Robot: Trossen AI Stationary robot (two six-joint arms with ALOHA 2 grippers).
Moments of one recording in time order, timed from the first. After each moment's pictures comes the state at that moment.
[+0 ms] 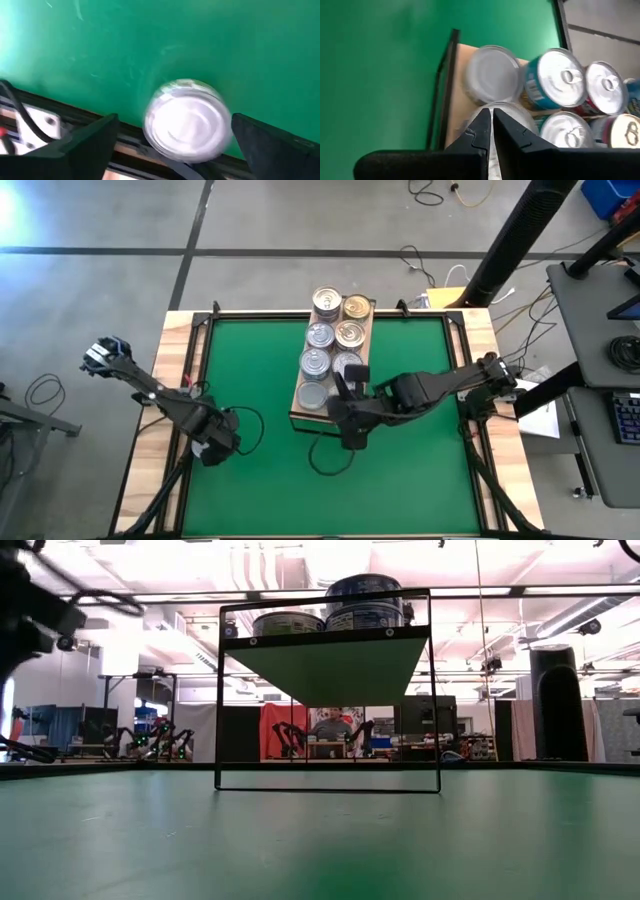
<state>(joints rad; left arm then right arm) -0.57 1.23 0.81 -1.26 0.03 -0.89 0.30 1.87 2.05 -1.21 0.46 0.14</state>
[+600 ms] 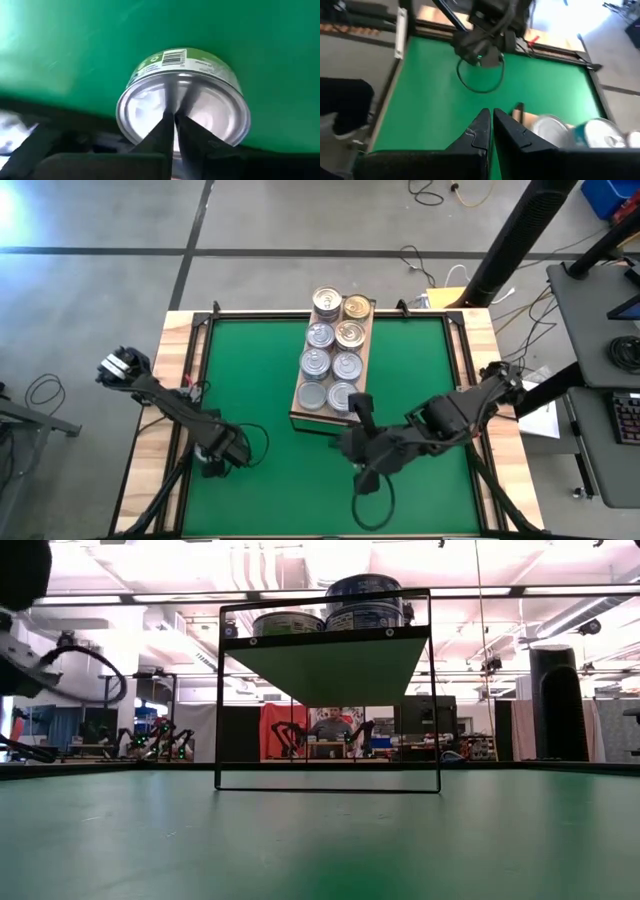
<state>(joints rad) -0.61 1.49 0.76 -1.15 0.17 -0.78 0.51 1.87 2.20 -1.05 0.46 0.15</state>
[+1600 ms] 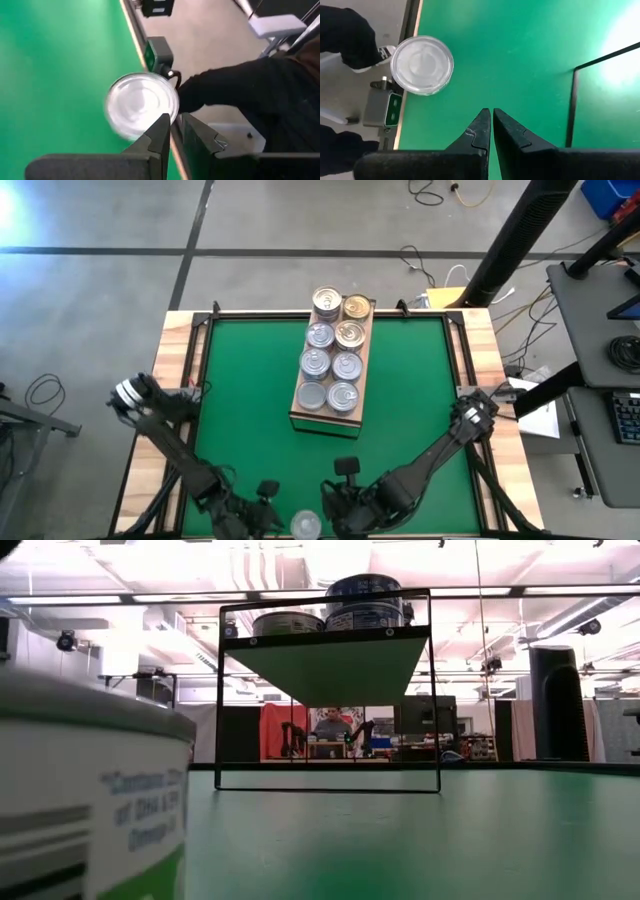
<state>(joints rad) -0.92 1.72 1.00 0.07 -0.38 -0.51 0.65 2.21 2.20 -1.11 0.38 0.43</state>
